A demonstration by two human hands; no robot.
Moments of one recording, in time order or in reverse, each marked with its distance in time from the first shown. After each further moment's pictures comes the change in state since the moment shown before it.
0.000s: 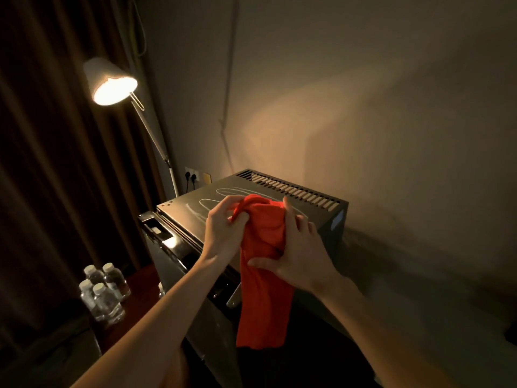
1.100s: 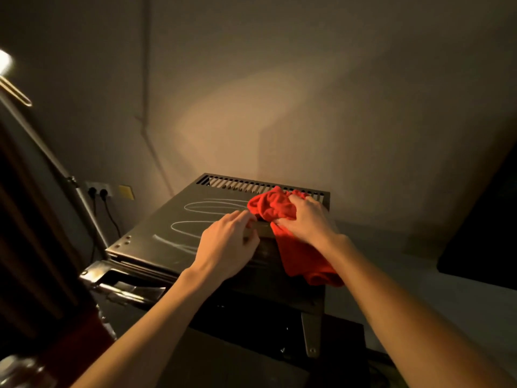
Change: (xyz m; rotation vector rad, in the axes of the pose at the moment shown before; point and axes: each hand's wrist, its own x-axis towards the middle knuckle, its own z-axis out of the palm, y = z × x) left_hand 0.096 -0.099 -0.020 0.482 -0.501 0.523; right_hand 0.109 0.018 0.028 -0.330 0.263 0.490
